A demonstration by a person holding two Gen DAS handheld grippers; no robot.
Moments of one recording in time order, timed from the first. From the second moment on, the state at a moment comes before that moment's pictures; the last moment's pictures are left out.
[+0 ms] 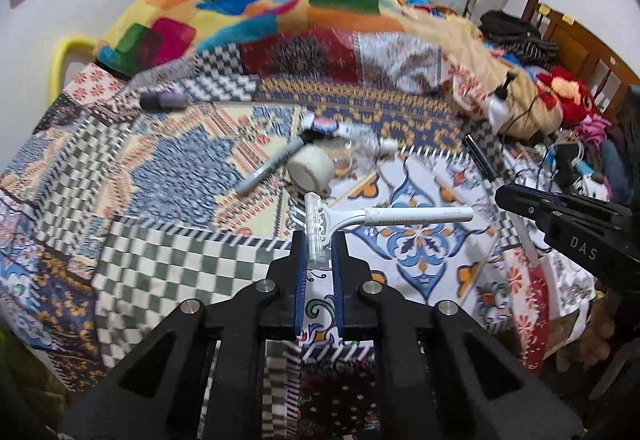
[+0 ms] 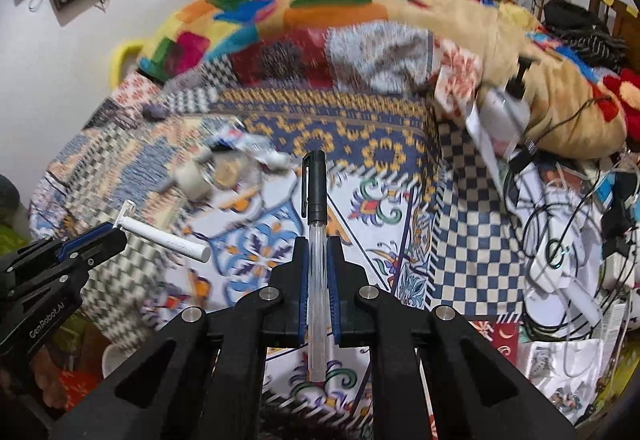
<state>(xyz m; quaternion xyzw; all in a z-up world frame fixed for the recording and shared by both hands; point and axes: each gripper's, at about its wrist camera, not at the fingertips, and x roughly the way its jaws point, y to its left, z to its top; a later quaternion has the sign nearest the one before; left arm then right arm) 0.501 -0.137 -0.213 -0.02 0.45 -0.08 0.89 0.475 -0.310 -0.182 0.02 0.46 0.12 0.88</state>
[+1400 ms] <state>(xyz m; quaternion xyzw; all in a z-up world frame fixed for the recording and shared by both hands) 0.197 0.062 -0.041 -0.08 0.29 0.10 0.95 0.251 -0.134 -0.025 -0.06 0.31 0.32 0.89</state>
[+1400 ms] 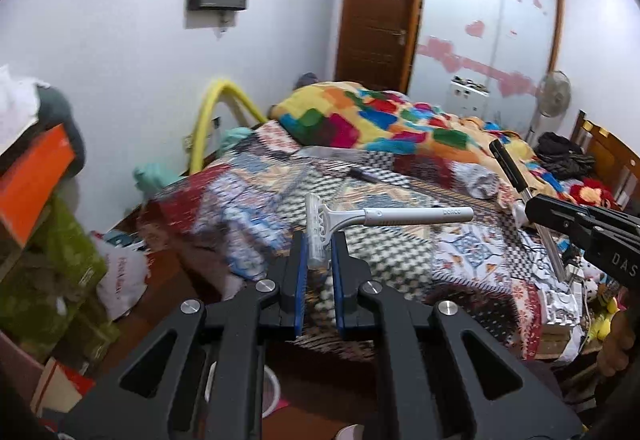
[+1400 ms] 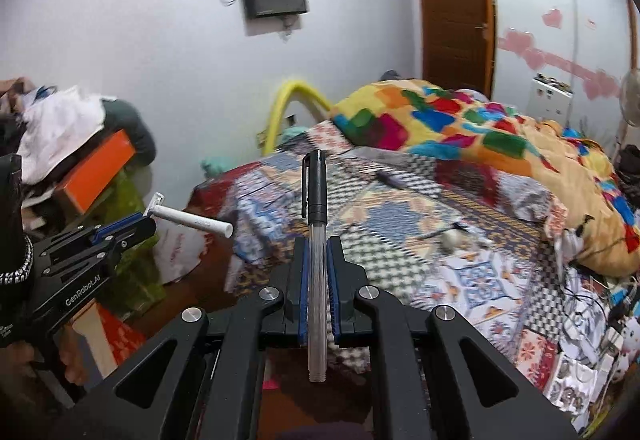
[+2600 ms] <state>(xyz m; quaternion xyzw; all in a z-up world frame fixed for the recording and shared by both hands) 0.133 0.216 -0.276 -0.20 0.52 0.18 0.81 0.227 0.081 -0.209 -0.18 0.53 0.44 0.70</state>
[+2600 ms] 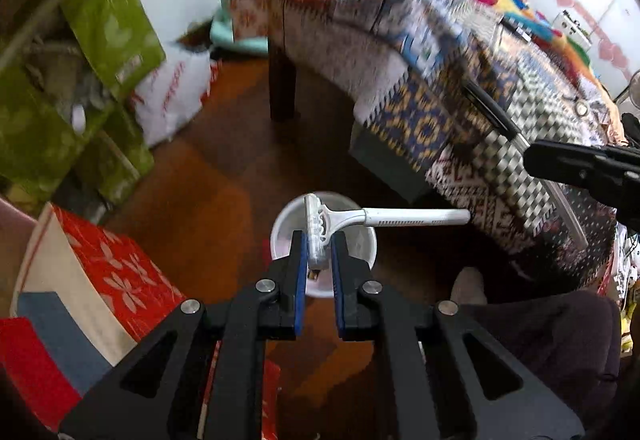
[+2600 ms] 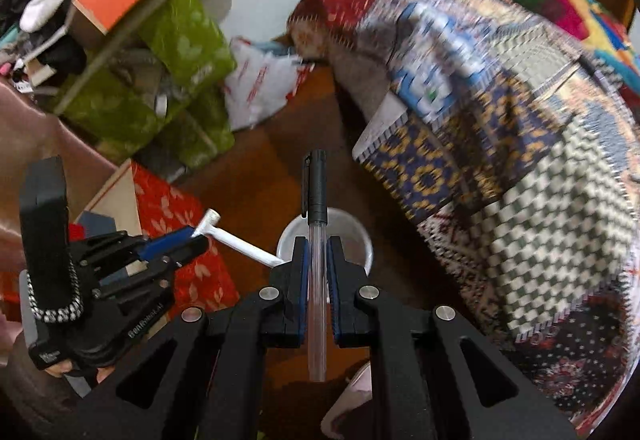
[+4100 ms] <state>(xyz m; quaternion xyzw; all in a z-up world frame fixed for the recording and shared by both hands) 0.146 0.193 -0.181 -0.18 0.46 0.20 0.85 0.229 0.038 -0.151 -0.16 0.47 0.46 0.74</state>
